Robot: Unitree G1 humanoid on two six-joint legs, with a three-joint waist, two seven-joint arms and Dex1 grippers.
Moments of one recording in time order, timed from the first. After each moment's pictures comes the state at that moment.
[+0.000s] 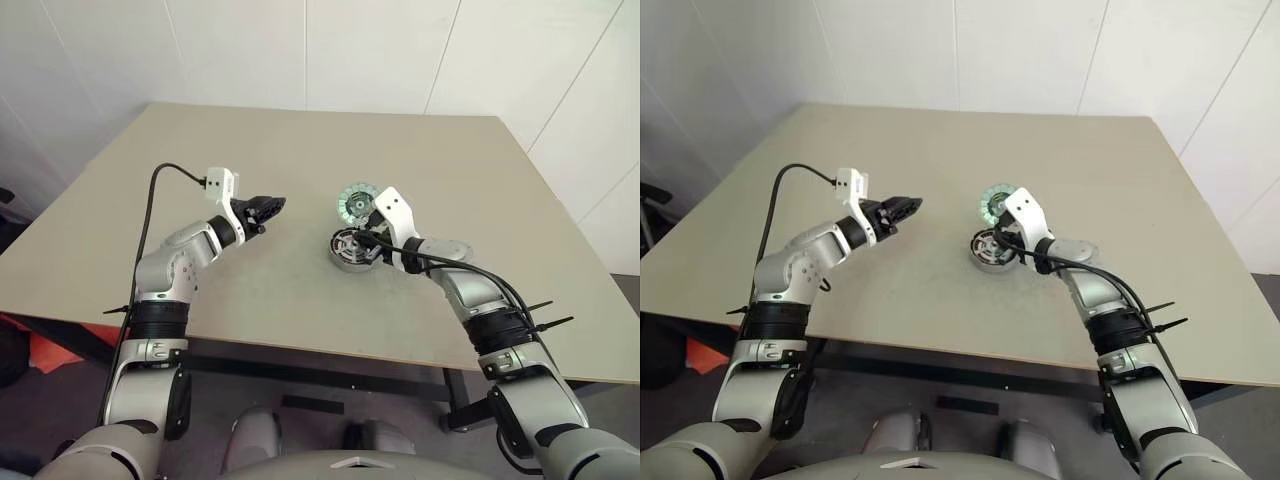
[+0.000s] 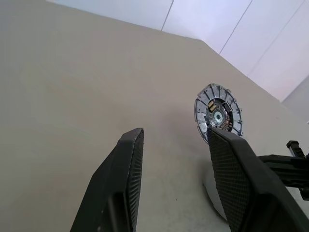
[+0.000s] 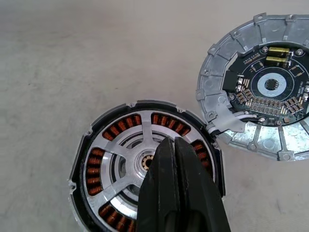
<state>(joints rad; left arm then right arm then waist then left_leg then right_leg) -0.59 0.26 0.17 0.23 -0.46 0.64 -0.58 -0.55 -0.42 0.19 0.27 0.12 0.42 0.71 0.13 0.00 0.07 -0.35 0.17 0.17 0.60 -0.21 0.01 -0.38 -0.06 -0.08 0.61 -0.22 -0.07</state>
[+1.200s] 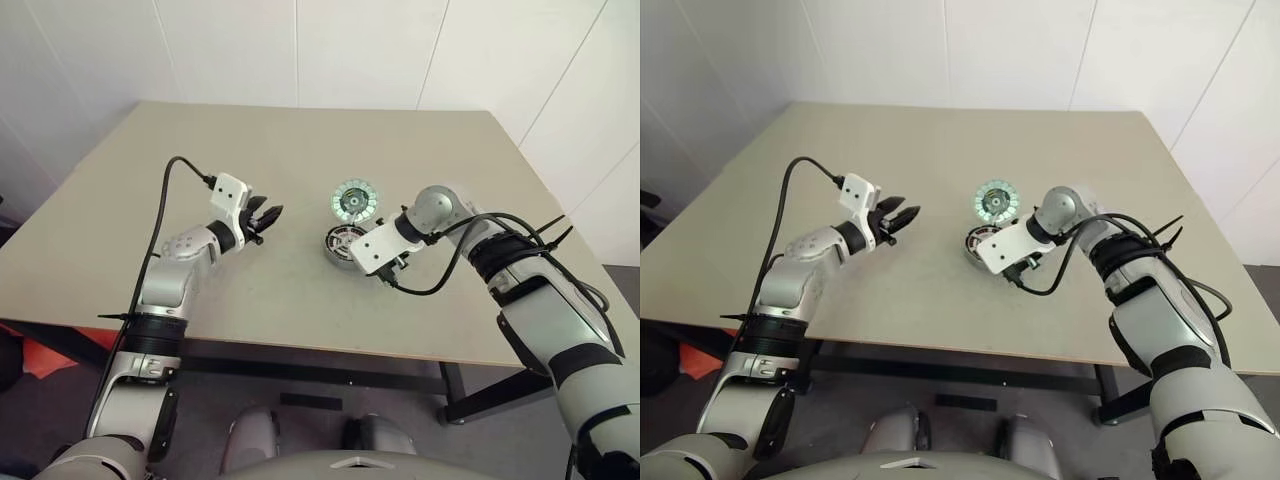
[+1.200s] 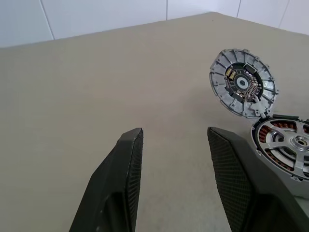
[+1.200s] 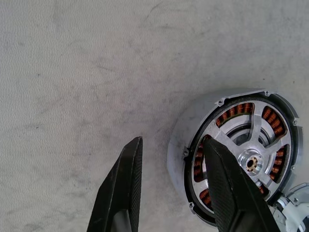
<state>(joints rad) -0.51 0.32 0.00 0.16 -0.25 0.38 -0.56 -1.02 -0.52 0.59 0.88 -0.34 -0.59 1.35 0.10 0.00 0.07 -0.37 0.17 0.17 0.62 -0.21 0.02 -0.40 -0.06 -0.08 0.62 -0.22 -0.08</state>
